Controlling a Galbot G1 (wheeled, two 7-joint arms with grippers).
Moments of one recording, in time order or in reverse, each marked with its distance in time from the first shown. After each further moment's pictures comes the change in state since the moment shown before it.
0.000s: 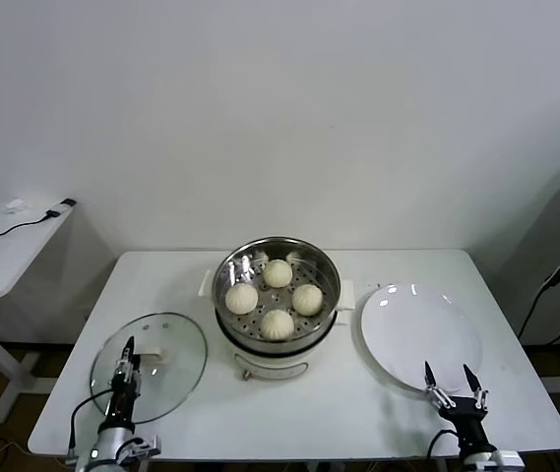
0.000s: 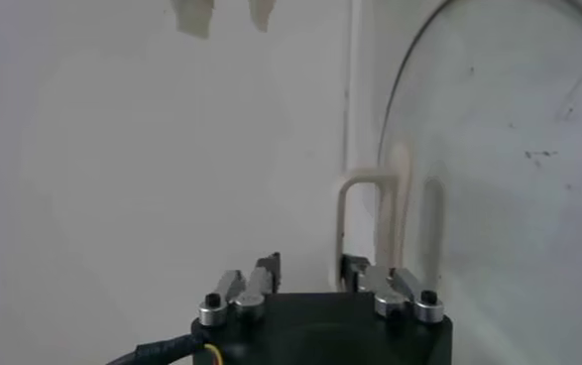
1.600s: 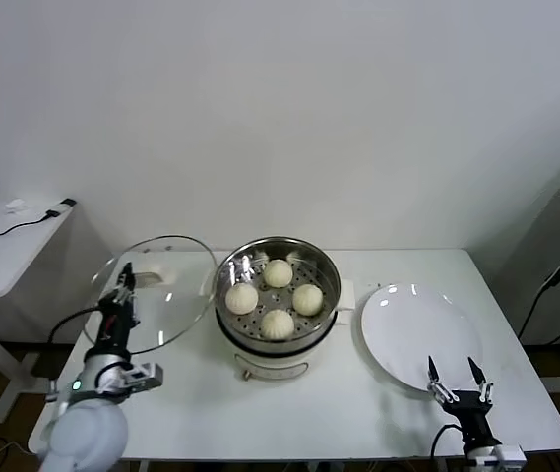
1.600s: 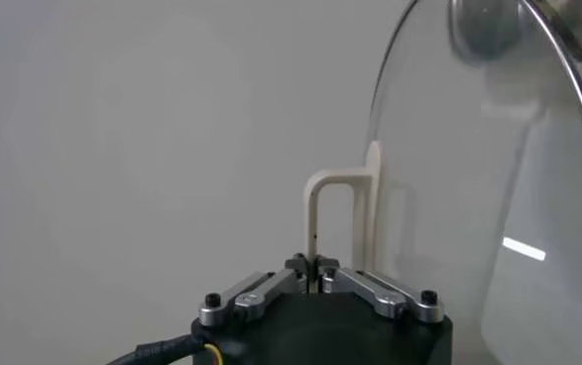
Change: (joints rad) left arm -0.009 0.213 0.178 -0.668 -0.201 0.388 0.494; right arm 0.003 -0.002 0.019 0.028 -0.076 -0.011 0.021
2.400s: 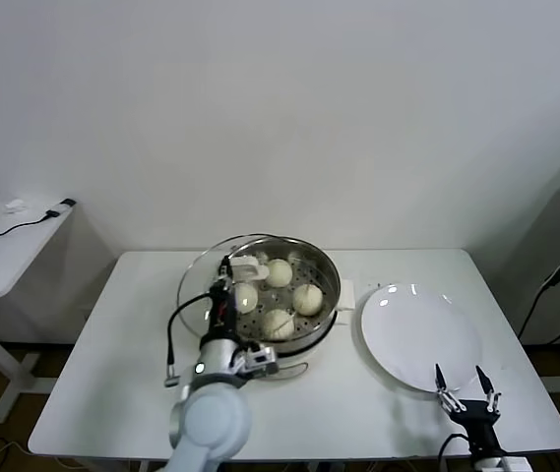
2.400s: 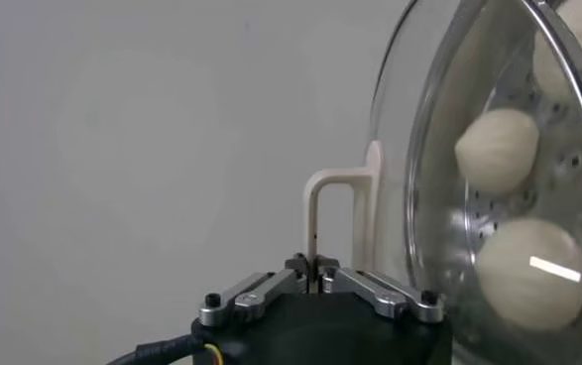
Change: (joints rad) left arm -0.210 -0.272 0.417 0.068 0.379 0.223 0.191; right arm -0.022 0.003 0.022 -0.028 0.004 0.046 -0.002
